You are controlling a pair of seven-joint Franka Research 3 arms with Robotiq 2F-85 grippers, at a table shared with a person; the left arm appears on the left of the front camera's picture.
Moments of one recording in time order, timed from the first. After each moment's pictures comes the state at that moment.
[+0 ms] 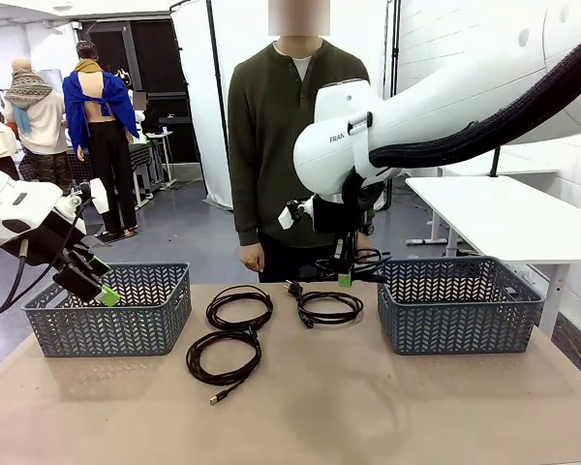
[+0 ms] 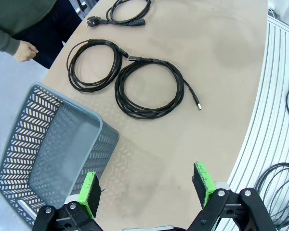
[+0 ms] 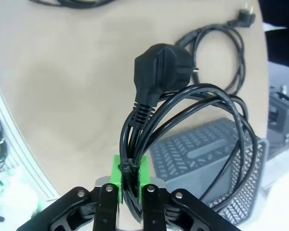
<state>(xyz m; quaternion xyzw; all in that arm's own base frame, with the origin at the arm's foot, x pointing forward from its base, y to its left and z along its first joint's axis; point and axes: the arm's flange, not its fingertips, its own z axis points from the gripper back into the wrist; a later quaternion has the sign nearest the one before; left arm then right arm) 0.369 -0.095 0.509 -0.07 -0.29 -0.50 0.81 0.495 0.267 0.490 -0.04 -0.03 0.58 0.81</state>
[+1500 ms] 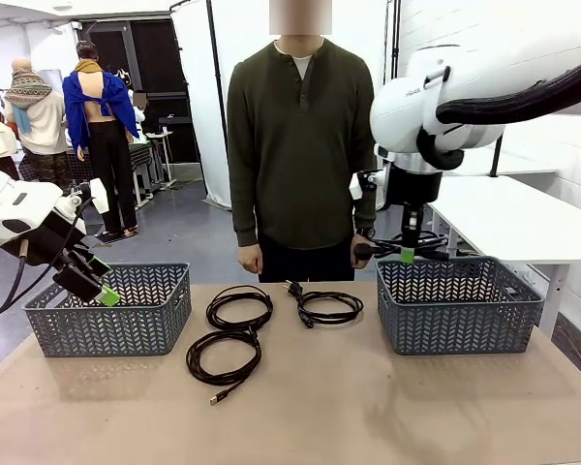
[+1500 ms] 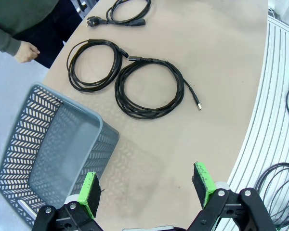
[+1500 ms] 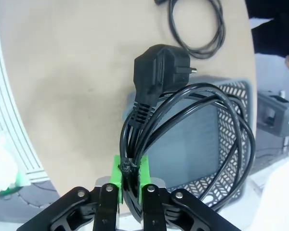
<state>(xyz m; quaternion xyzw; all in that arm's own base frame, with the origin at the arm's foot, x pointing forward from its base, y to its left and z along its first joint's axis) 0.369 -0.095 0.509 -0.07 -0.29 -0.50 0.81 0.514 0.125 0.529 -0.01 -0.05 0.60 0.80</state>
